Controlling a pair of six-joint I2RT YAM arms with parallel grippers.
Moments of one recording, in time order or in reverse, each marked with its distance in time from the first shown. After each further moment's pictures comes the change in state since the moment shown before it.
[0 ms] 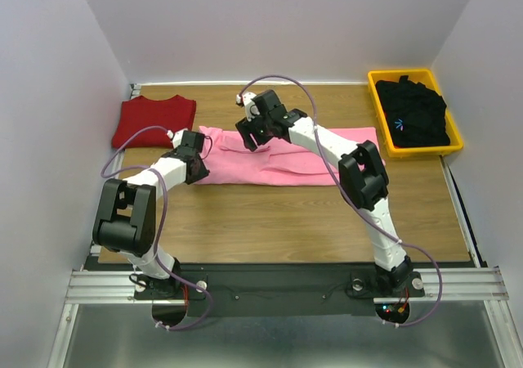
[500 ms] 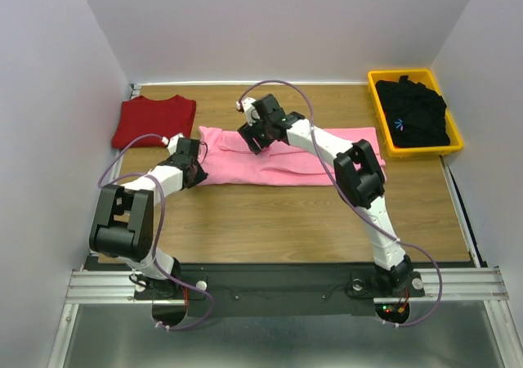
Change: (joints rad) left arm 0.029 -0.035 -0.108 0.109 0.055 -0.048; right arm -0.004 0.056 0.000 0.000 0.056 -0.092
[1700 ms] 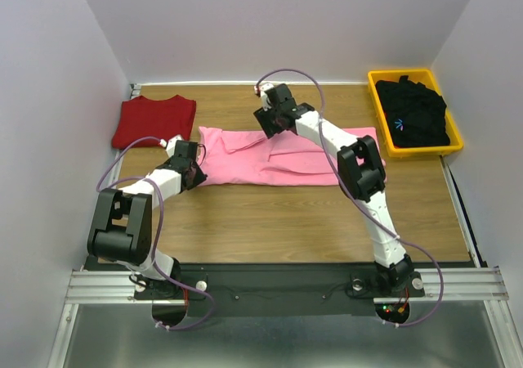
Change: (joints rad) left arm 0.010 -0.034 -0.044 0.035 0.018 -0.013; right arm -0.086 0.075 0.101 0.002 0.218 0.027
